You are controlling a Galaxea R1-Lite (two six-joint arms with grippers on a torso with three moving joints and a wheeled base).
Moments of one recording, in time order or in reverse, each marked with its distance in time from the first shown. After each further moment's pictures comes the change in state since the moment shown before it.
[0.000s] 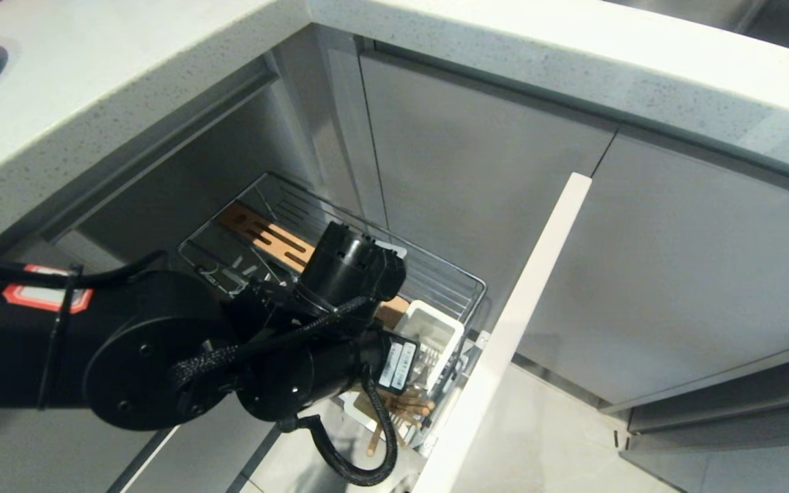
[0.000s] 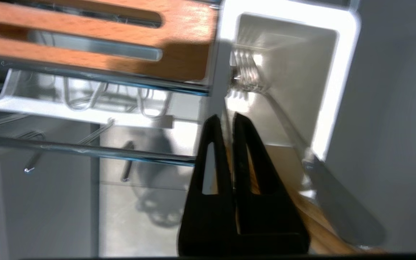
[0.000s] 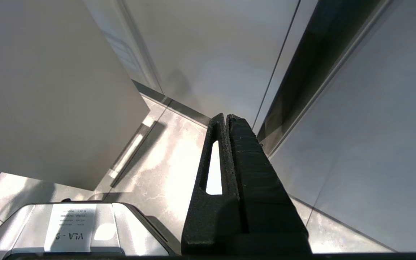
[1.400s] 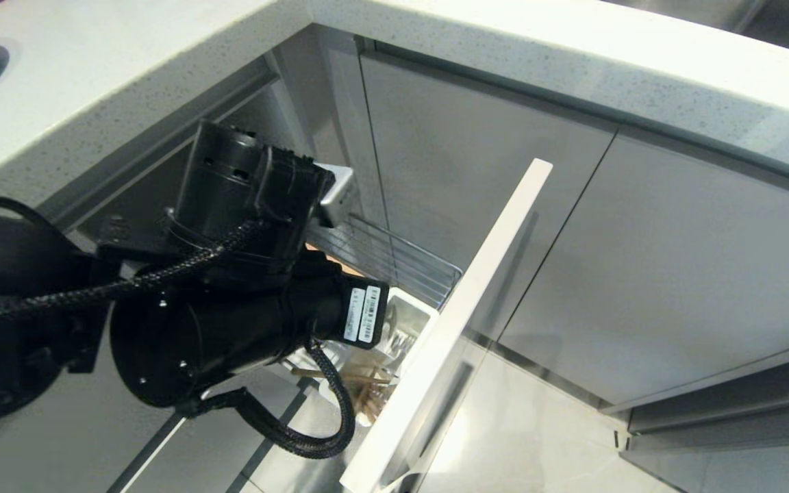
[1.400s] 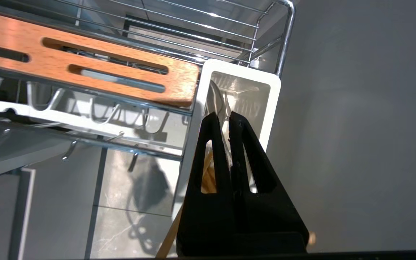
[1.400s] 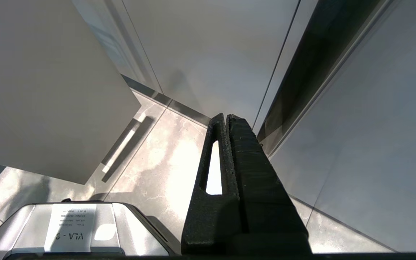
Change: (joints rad) left arm -0.045 -0.185 -0.061 0.055 0.075 -0.009; right arm 0.000 0.000 0.000 0.000 0.000 0.000
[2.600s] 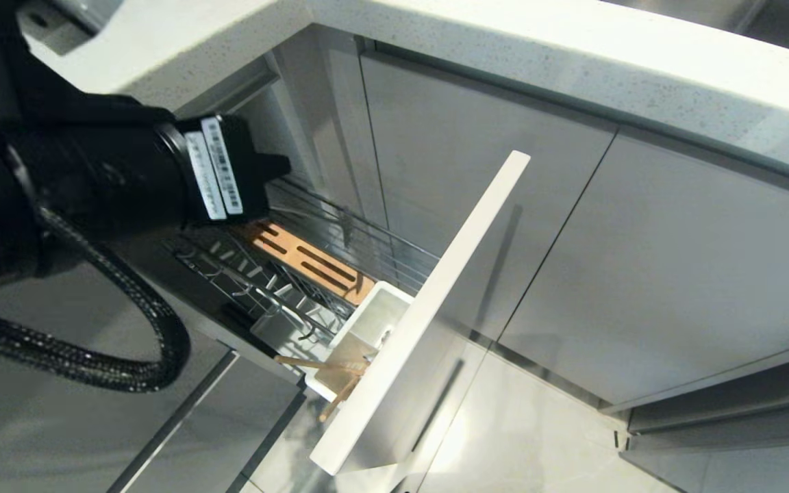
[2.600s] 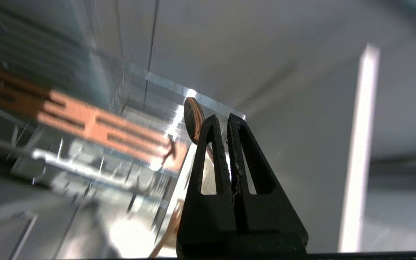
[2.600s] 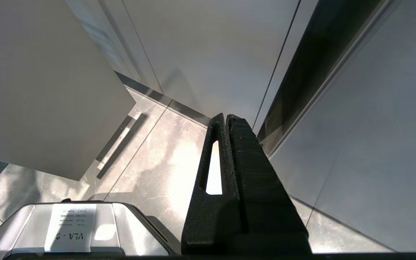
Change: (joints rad) left arm -0.028 -0.243 -0.077 -0.081 0.041 -0.009; right arm 0.000 0.000 0.000 0.000 0.000 0.000
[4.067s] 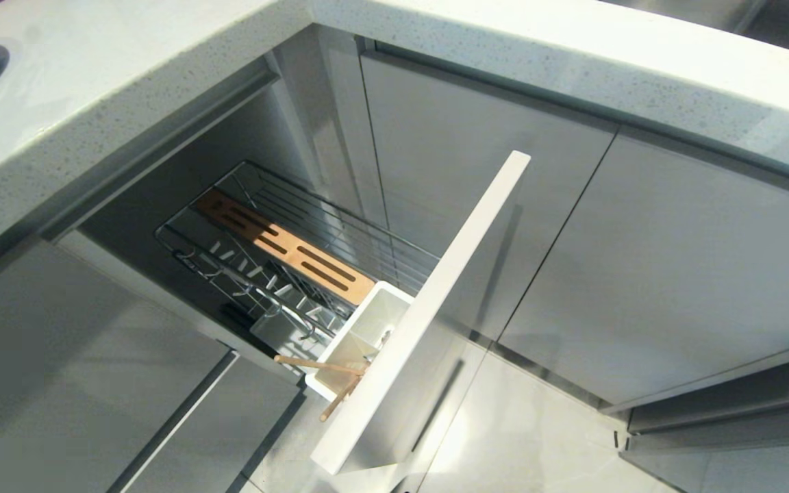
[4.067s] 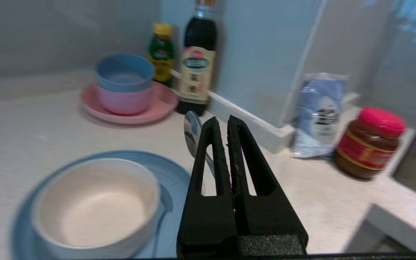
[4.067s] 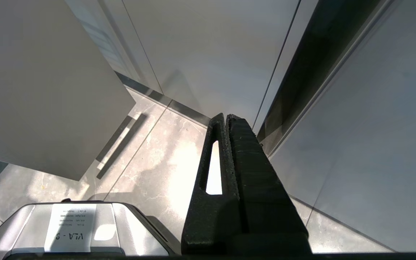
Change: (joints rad) left arm 0.663 -0.290 0.039 -0.621 -0.068 0.333; right arm 0.000 0.000 0.000 0.000 0.000 0.000
